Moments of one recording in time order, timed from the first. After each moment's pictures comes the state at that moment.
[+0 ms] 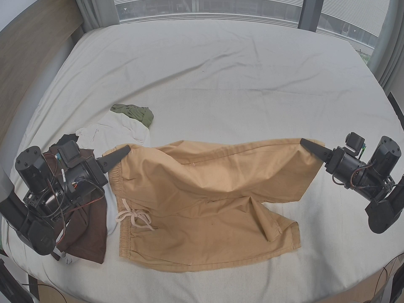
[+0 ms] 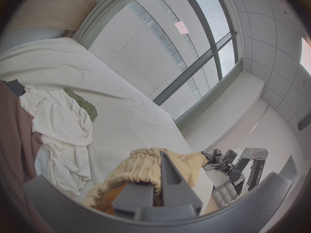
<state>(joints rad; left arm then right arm) -0.17 1.82 -0.39 -1.55 -0.55 -0.60 0.16 1.85 -0.45 -1.54 0.60 0.61</state>
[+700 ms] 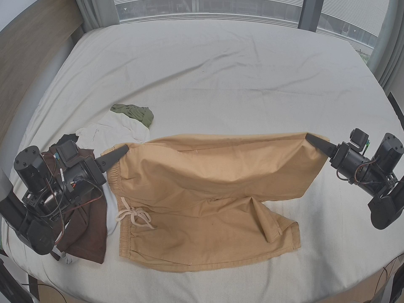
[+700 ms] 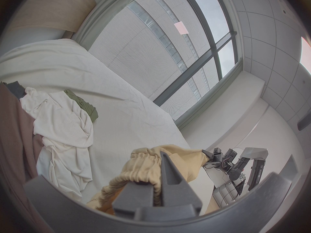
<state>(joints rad) -0.16 1.81 -0.39 -1.55 -0.55 -0.59 0.11 1.84 -0.48 -1.54 0.62 0.63</state>
